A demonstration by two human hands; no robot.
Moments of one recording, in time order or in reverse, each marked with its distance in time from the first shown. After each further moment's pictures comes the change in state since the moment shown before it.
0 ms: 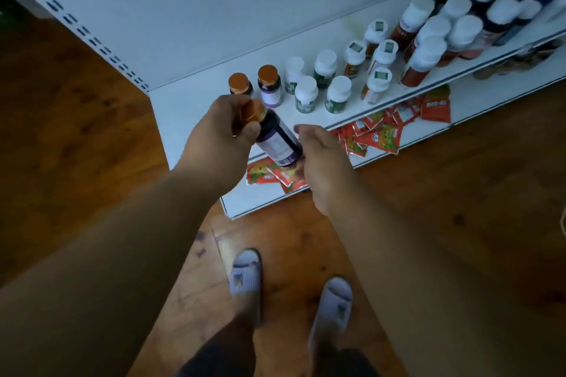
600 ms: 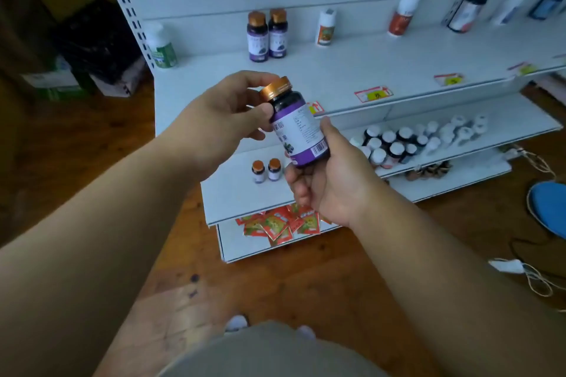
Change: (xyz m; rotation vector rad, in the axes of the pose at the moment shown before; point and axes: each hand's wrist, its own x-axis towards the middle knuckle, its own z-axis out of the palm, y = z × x) left_hand -0.179 0.194 -0.242 -0.433 -0.135 0.413; right_hand -0.294 -0.237 -0.036 0.338 -0.398 0.041
